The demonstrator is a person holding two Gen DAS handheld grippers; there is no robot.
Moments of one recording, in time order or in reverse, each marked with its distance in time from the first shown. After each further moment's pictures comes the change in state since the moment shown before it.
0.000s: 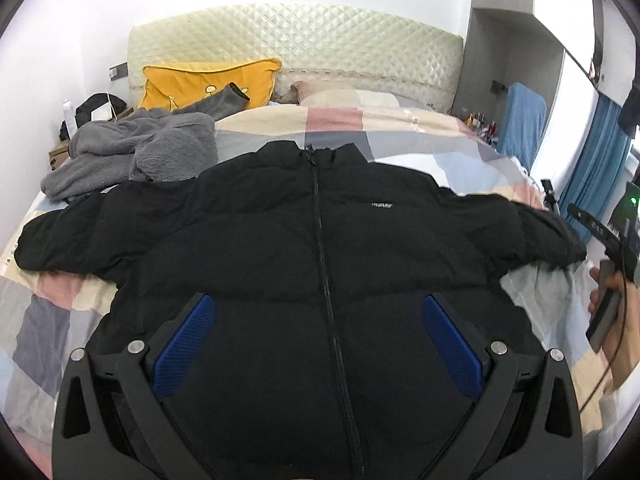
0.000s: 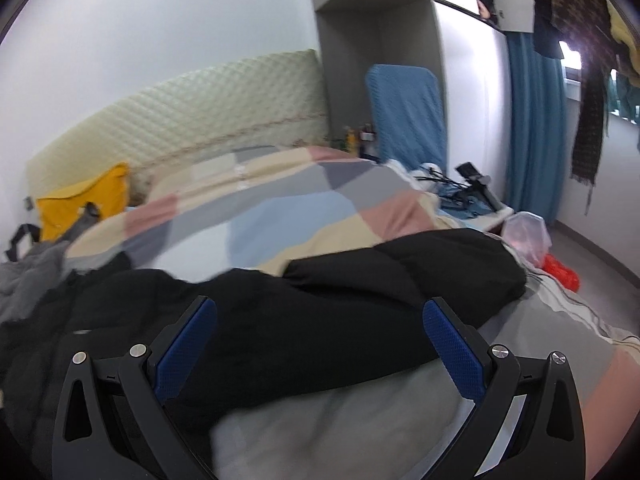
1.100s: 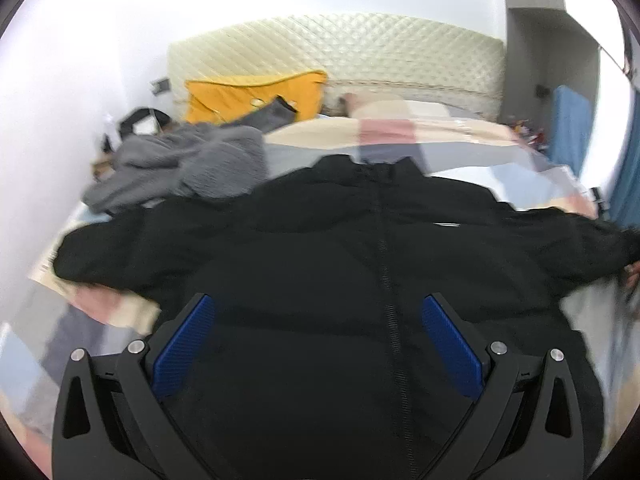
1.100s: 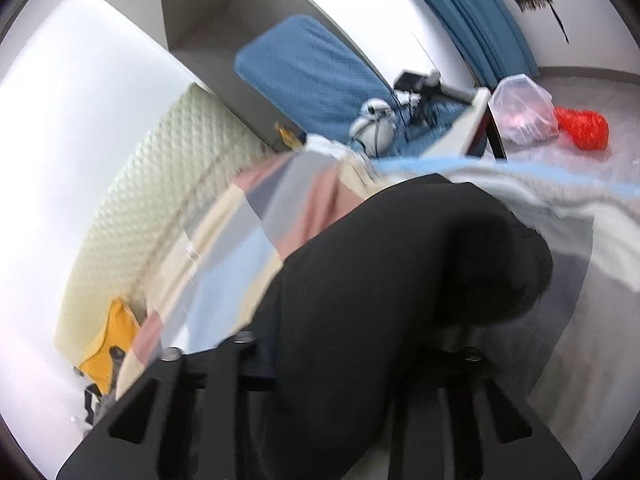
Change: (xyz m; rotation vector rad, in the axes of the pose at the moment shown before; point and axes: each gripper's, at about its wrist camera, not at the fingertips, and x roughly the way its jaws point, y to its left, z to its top) left arm 0.026 0.023 0.010 0.001 -0.065 0.231; right arm 0.118 -0.173 0.026 0.597 0.036 0.166
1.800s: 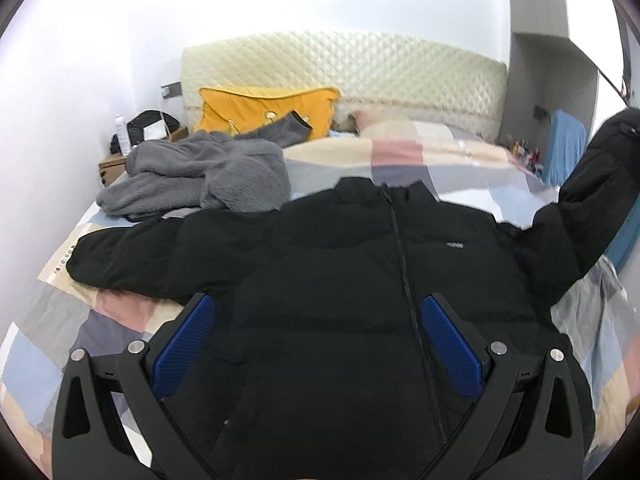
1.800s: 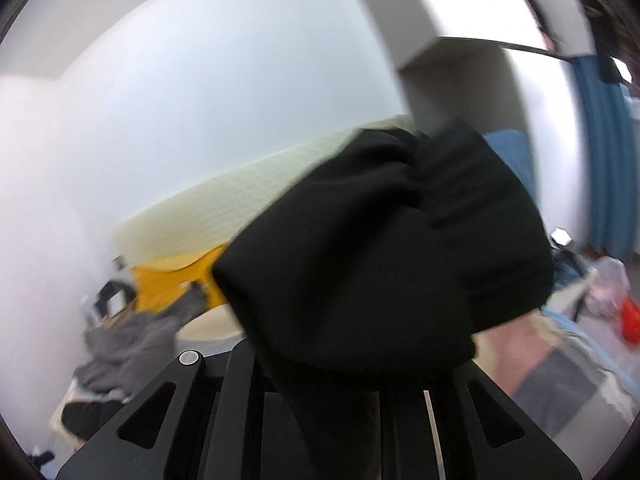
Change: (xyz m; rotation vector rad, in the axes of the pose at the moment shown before) left arm -0.046 0.065 0.013 -0.056 -0.031 -0.063; right arm -0.160 0.360 -0.073 -0.597 -0.060 0.282
